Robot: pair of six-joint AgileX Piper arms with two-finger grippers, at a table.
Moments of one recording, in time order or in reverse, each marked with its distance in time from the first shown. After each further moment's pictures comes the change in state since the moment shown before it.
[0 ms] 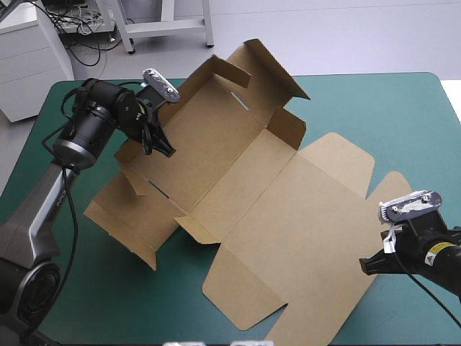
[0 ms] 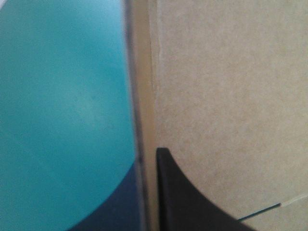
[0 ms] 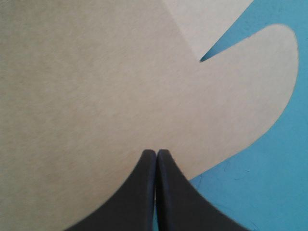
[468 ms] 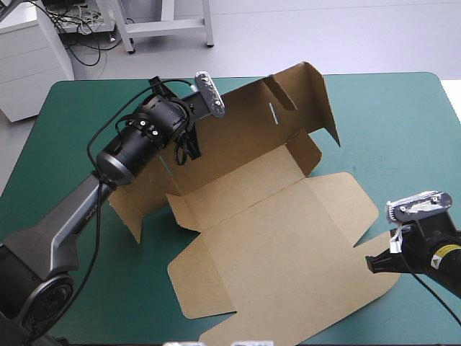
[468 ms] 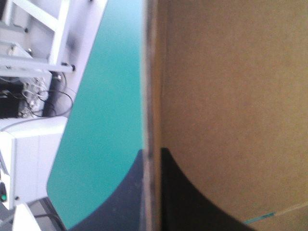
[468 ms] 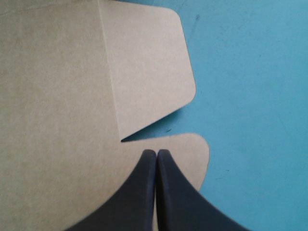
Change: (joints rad) left arm -0.261 0.027 -0.001 0.350 -0.130 -0.030; right arm 0.000 -0.031 0.000 -0.068 -0.010 0.047
